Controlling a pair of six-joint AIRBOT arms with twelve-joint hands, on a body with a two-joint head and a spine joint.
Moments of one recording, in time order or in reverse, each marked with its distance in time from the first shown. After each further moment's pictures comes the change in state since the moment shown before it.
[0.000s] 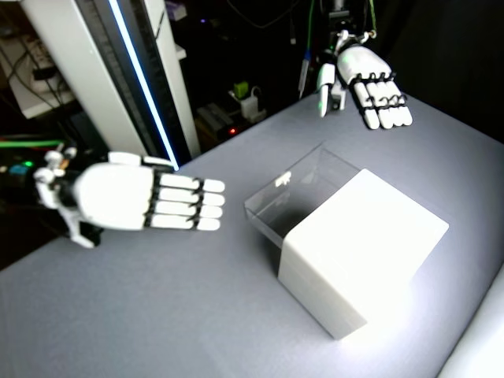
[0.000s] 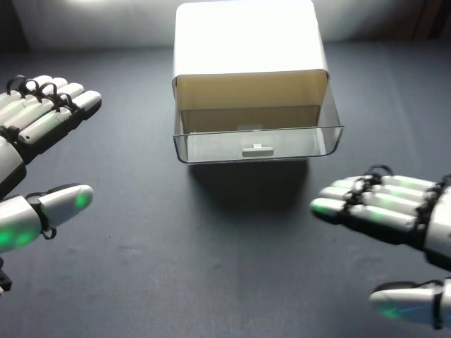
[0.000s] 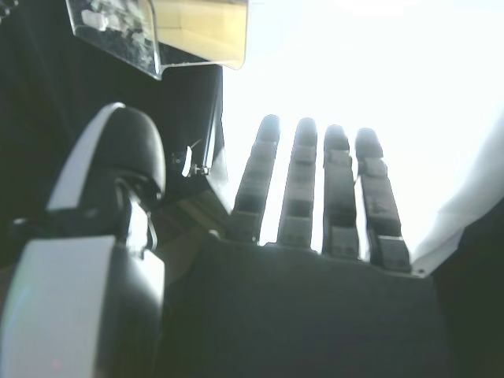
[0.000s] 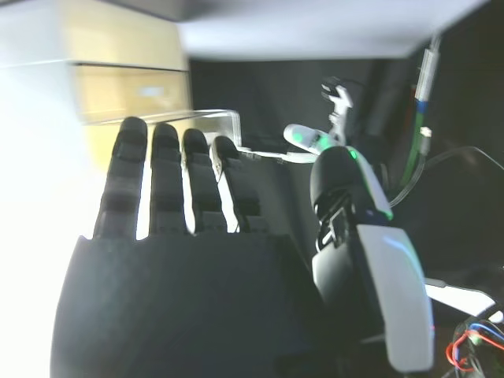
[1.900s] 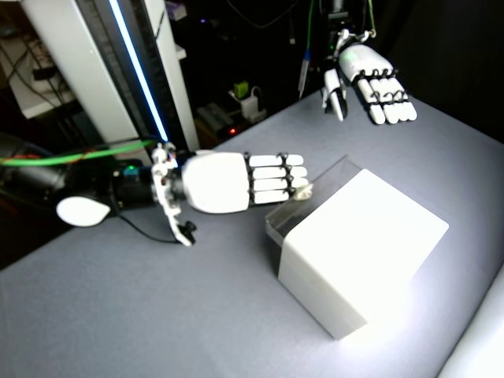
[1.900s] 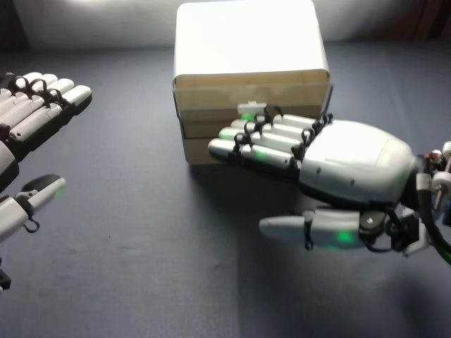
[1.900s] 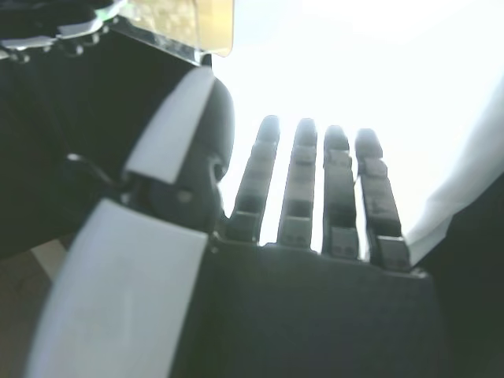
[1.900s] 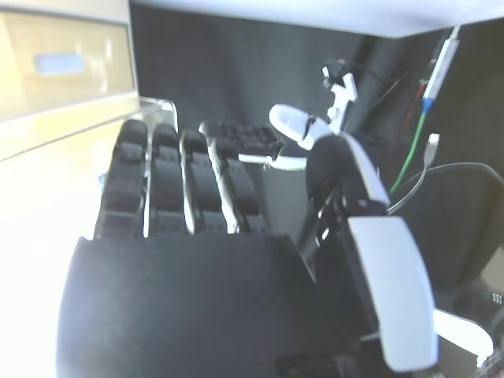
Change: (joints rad) left arm 0.022 -0.009 0.001 -0.035 -0.045 -0.001; right arm 0.342 -0.281 0.225 -0.014 -0.216 -0.117
